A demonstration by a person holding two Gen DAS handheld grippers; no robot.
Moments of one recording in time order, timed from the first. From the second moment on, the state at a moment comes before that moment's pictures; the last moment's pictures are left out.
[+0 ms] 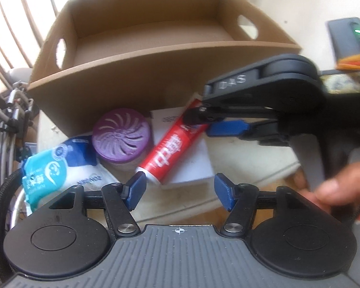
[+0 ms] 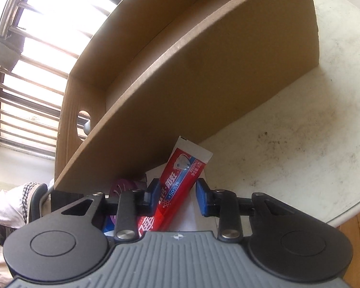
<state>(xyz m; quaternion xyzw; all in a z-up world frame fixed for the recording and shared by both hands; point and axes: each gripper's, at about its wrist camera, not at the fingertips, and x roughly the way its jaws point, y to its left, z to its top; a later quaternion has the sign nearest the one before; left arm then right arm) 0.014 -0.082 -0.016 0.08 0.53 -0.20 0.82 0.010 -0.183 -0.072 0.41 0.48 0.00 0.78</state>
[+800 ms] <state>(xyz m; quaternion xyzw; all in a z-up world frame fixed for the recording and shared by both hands) 0.012 -0.096 -0.019 0.11 0.50 -0.24 0.82 0.013 -0.179 -0.074 0.43 0.48 0.02 0.76</state>
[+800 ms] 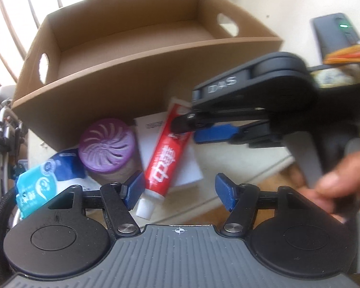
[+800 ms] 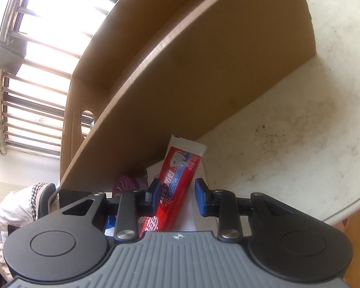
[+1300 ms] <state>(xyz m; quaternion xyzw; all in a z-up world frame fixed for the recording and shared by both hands) 0.023 -0.092 -0.022 0.12 0.50 -0.22 0.83 0.013 -0.168 -0.095 0.48 0.47 0.03 0.74</state>
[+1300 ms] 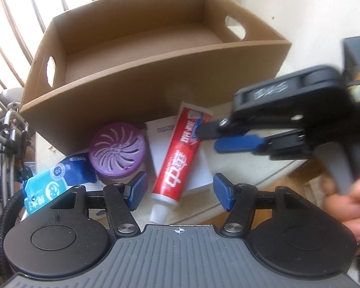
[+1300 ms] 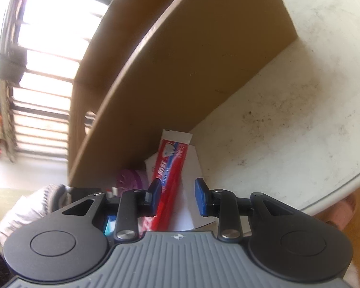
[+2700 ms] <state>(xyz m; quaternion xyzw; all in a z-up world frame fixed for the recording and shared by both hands) 0.030 -0.080 -0.040 0.01 0.56 -0.26 0.79 -0.022 -0.226 -0.116 0.58 0.48 0.09 0.65</state>
